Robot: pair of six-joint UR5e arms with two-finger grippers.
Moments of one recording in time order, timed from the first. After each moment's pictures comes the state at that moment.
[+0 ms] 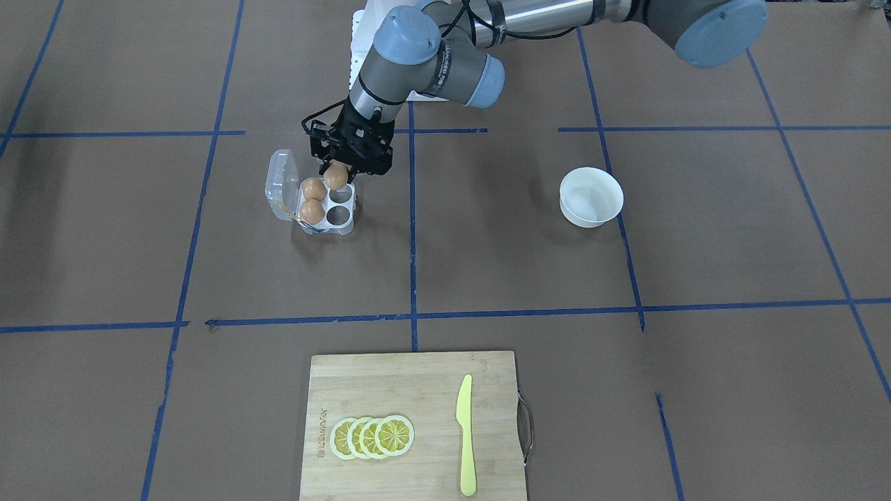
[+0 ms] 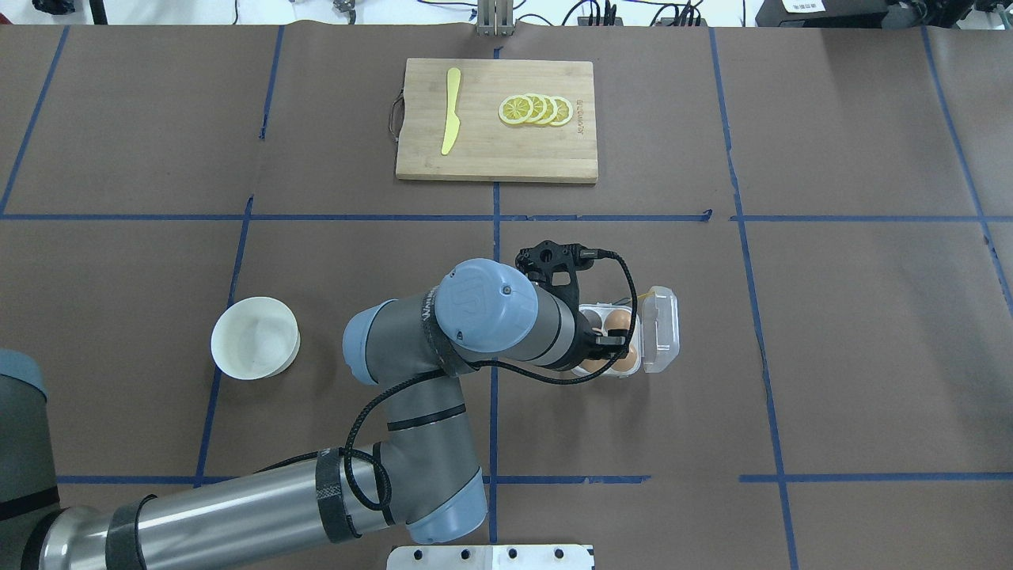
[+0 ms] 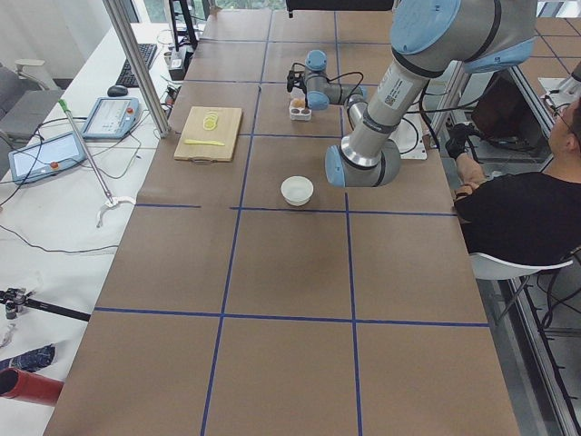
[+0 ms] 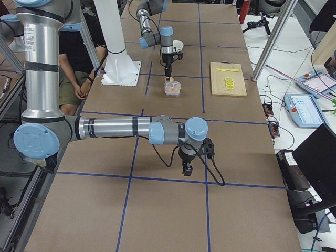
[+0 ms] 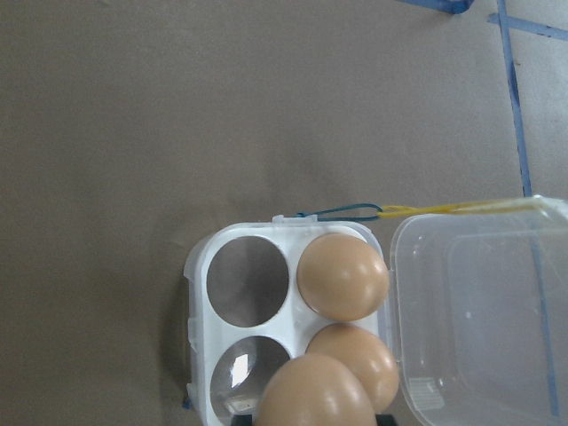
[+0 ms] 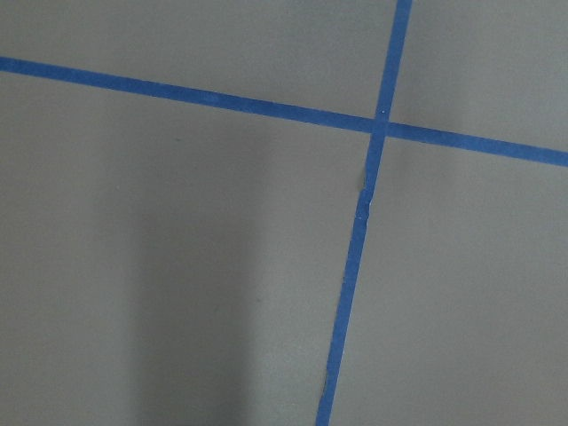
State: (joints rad) left arm -0.35 -2.46 -1.40 -2.11 -1.81 -1.35; right arm 1.46 -1.62 1.67 -1.61 2.35 -0.07
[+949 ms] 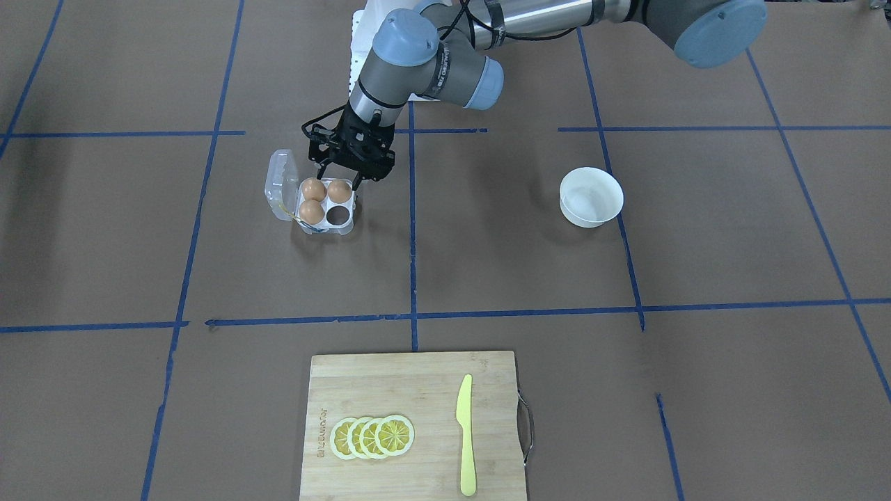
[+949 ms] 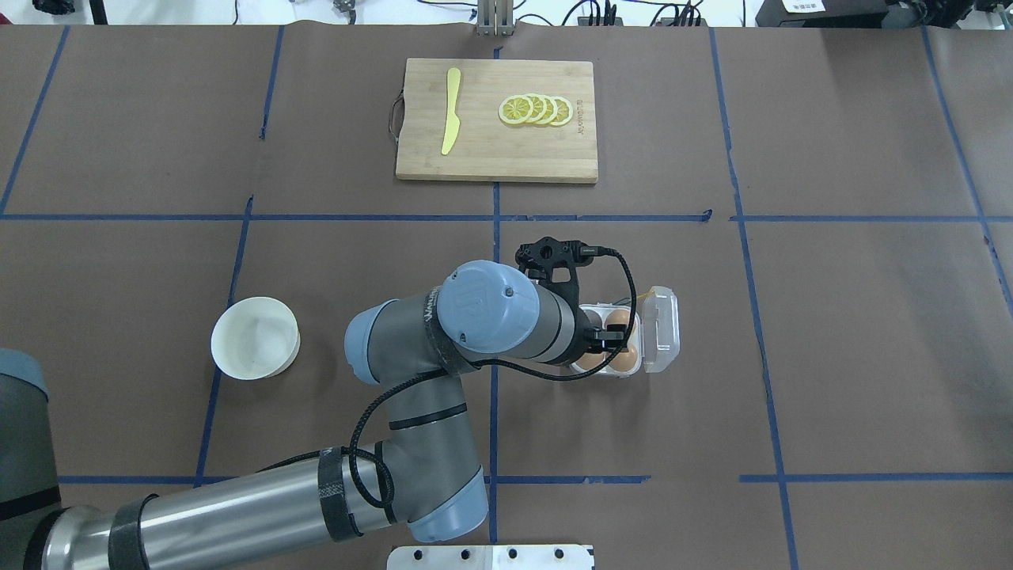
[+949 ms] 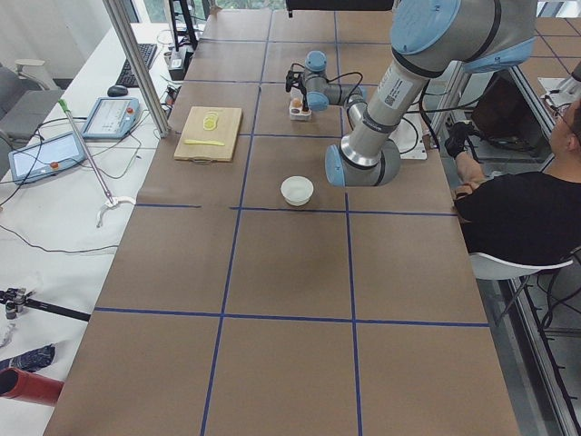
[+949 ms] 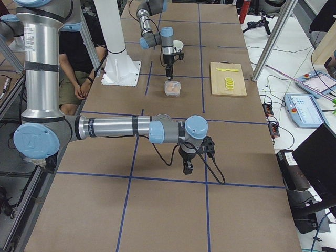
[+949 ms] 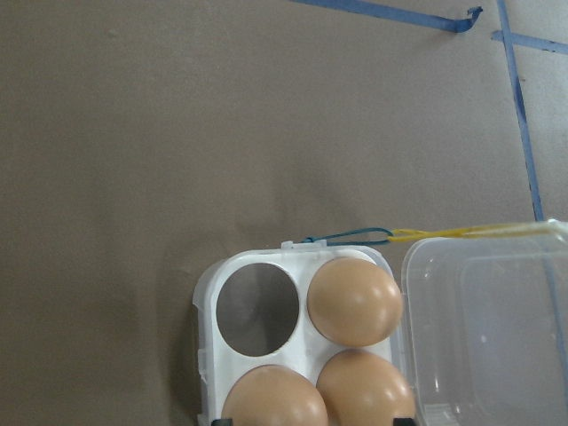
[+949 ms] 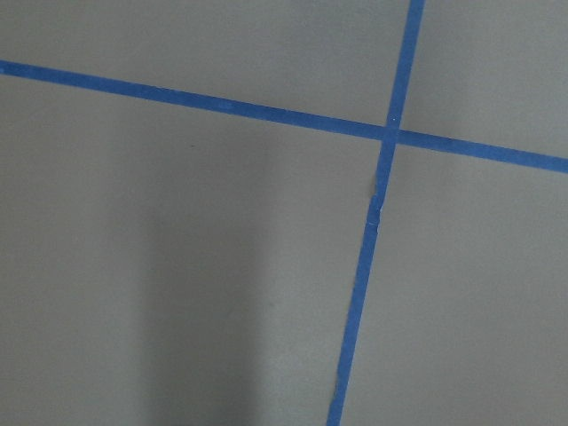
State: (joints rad) left arm -0.36 -2.46 -1.39 -2.11 -1.77 -1.33; right arm 1.46 -1.62 1.68 -1.61 2.38 -0.07
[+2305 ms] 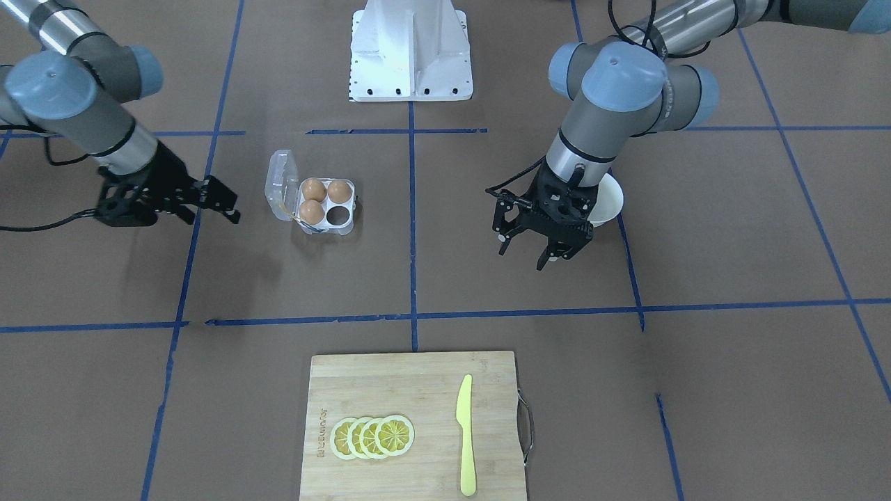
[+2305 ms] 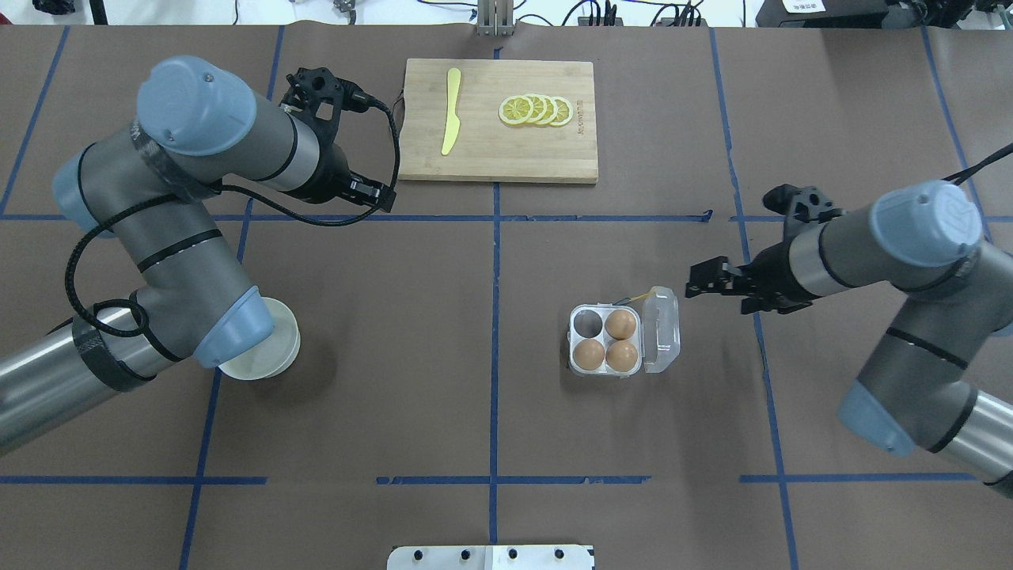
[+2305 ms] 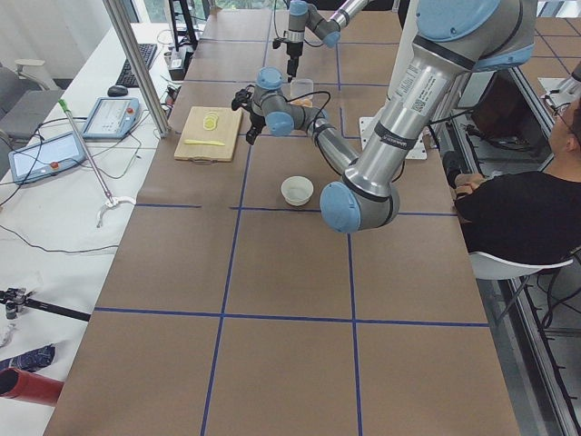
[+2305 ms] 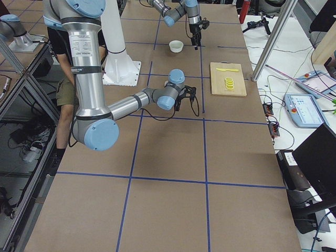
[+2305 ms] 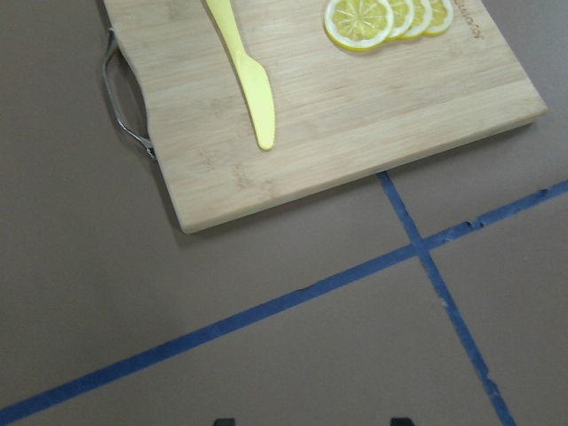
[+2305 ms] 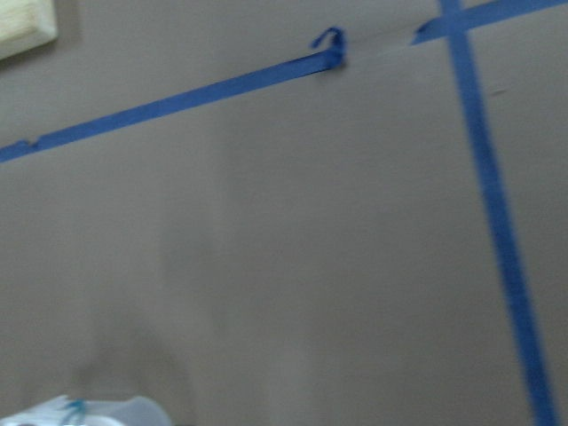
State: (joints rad) left arm -0.75 -2.13 -1.66 -1.94 -1.93 -0.77; right arm 0.69 -1.41 1.78 -0.93 2.06 1.40
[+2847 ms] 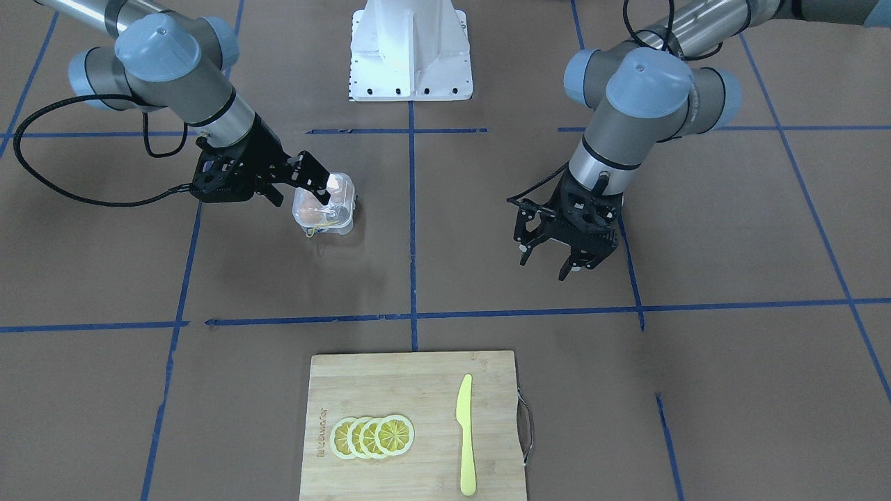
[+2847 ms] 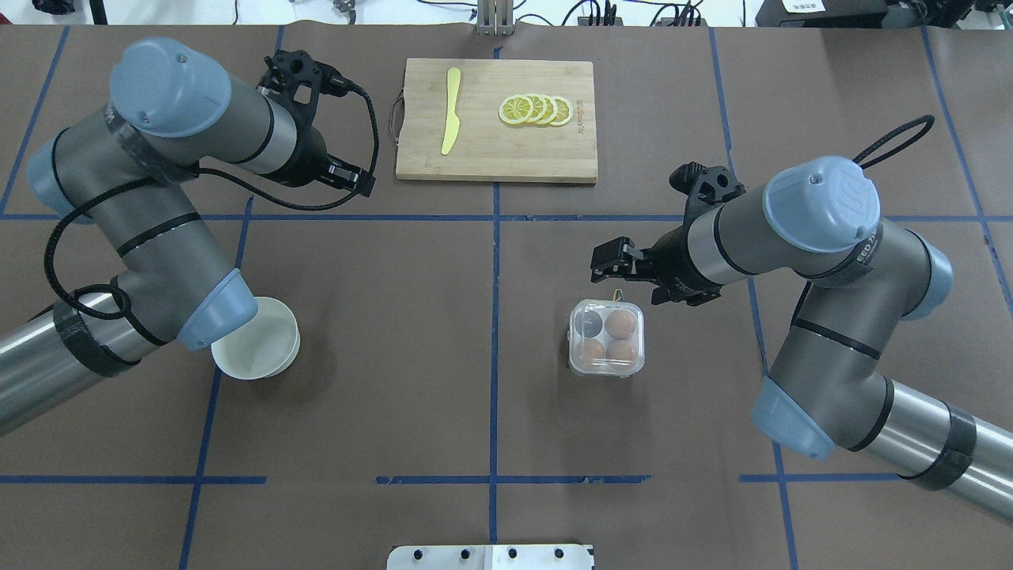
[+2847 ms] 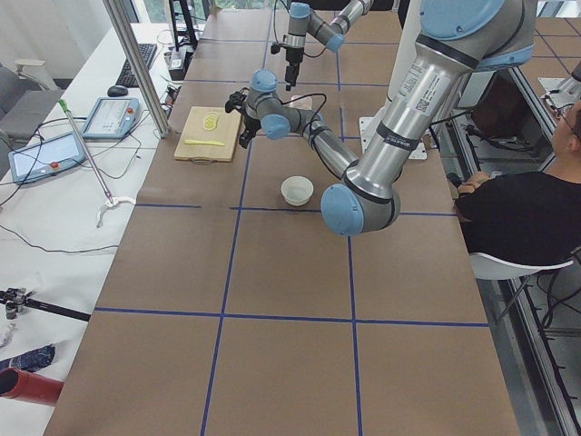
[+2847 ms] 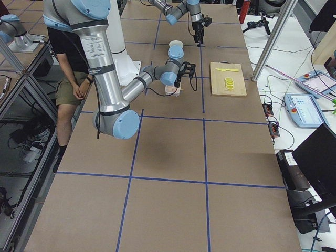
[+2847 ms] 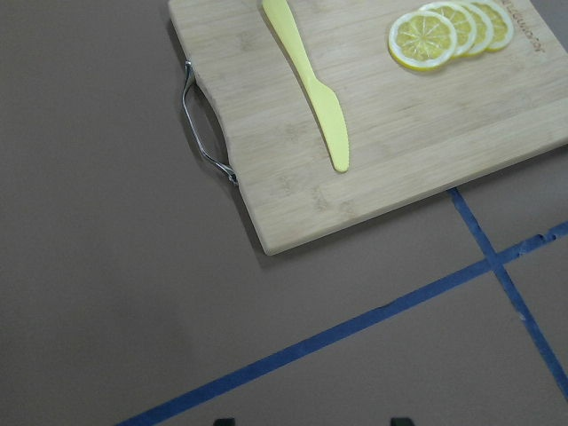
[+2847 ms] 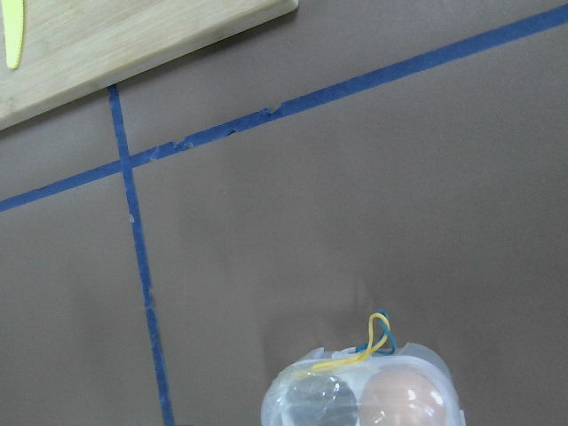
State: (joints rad) left arm -0.79 -2.12 -1.66 -1.94 -1.93 -0.71; right arm 0.64 -1.23 1.86 -1.14 2.01 1.49
